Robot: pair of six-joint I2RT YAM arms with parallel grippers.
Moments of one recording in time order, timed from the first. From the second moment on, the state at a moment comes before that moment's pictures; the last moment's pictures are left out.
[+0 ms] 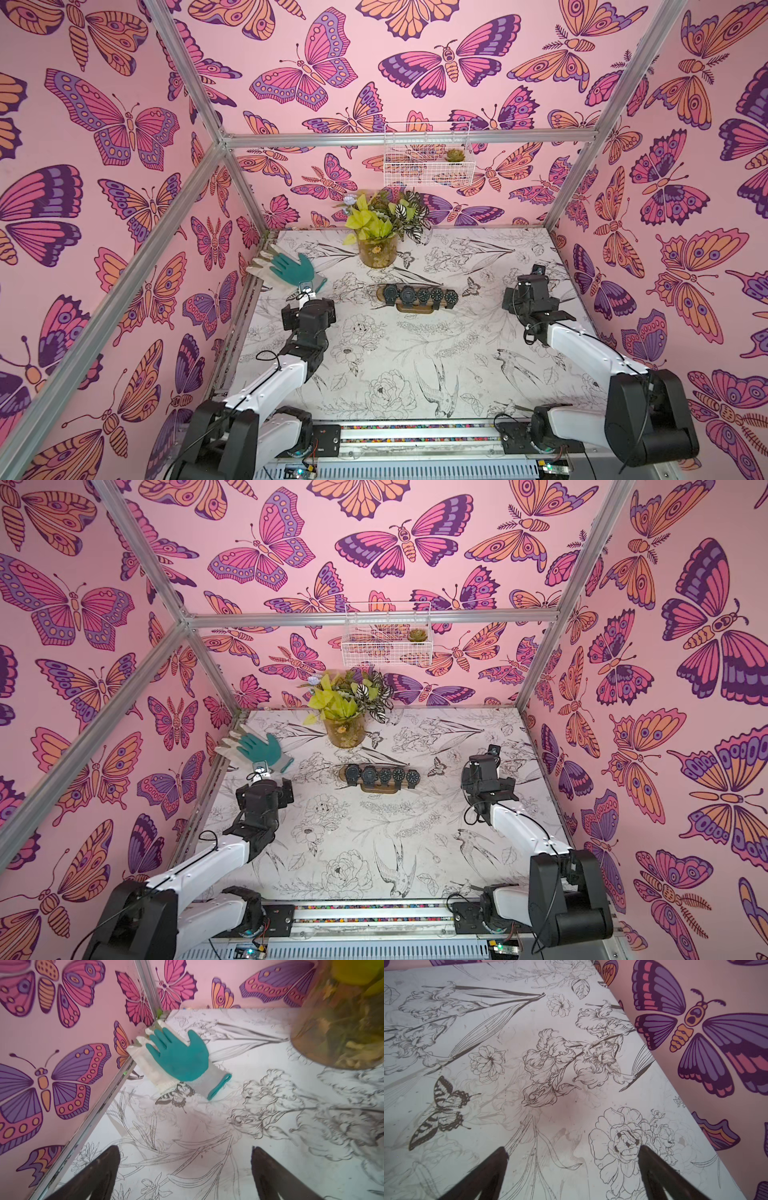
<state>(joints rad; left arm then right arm) -0.22 1.16 0.35 0.32 -0.56 -0.09 0.12 1.28 0.63 -0.09 0.49 0.25</state>
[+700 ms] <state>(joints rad) -0.01 1.55 0.37 0.86 -0.16 0.00 0.08 1.41 0.35 0.69 0.17 0.03</state>
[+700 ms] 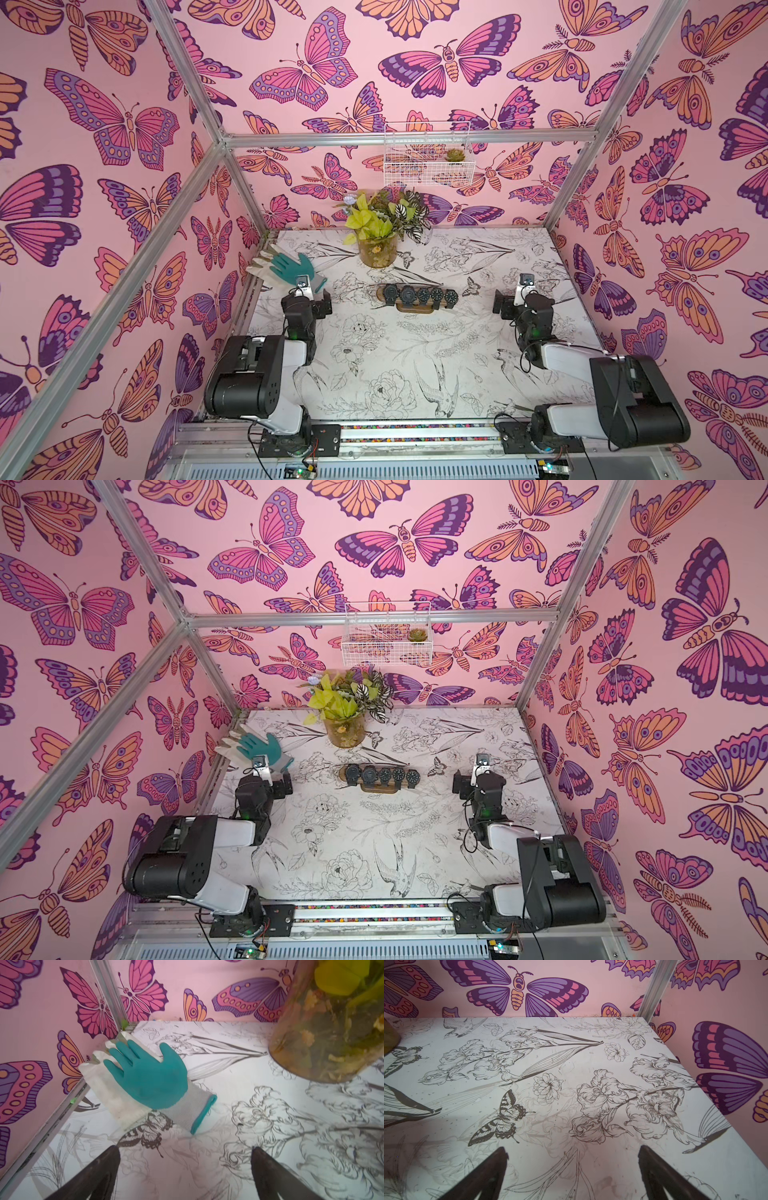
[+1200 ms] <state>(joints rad) 0.00 1.54 0.36 0.83 -0.16 -0.02 0.07 1.52 0.36 0.76 0.25 0.06</state>
